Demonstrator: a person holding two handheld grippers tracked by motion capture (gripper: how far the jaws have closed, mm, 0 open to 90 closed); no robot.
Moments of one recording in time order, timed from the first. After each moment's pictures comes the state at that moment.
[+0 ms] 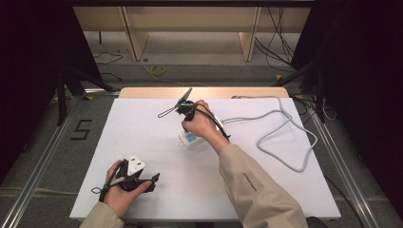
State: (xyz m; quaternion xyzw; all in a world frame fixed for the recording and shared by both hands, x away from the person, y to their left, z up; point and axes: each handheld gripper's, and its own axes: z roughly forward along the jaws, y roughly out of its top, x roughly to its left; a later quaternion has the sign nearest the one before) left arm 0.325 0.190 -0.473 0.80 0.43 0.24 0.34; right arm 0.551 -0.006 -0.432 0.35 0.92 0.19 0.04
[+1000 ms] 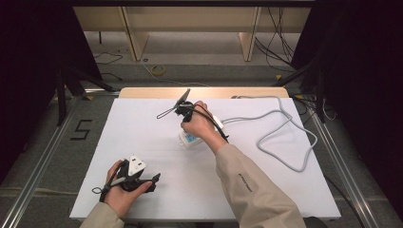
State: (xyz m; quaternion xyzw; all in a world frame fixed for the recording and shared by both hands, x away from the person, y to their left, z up) left arm 0.324 0.188 -0.473 0.80 0.43 0.24 0.34; right arm 0.550 0.000 -0.435 0.36 0.92 0.17 0.05
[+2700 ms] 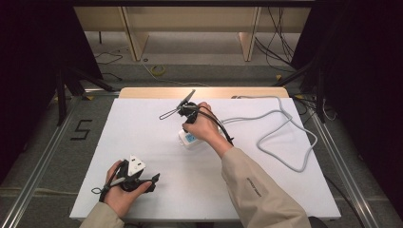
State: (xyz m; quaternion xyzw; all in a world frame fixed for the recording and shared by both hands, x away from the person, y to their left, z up) left arm 0.324 0.189 -0.474 0.80 0.43 0.24 0.34; right arm 0.536 -0.014 -0.428 0.35 0.91 0.21 0.05
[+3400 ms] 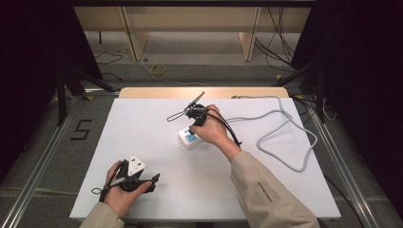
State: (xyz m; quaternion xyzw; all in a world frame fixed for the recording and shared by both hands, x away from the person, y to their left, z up) left arm 0.323 0.189 -0.474 0.80 0.43 0.24 0.34; right arm 0.523 -0.041 -0.424 0.35 0.91 0.23 0.04
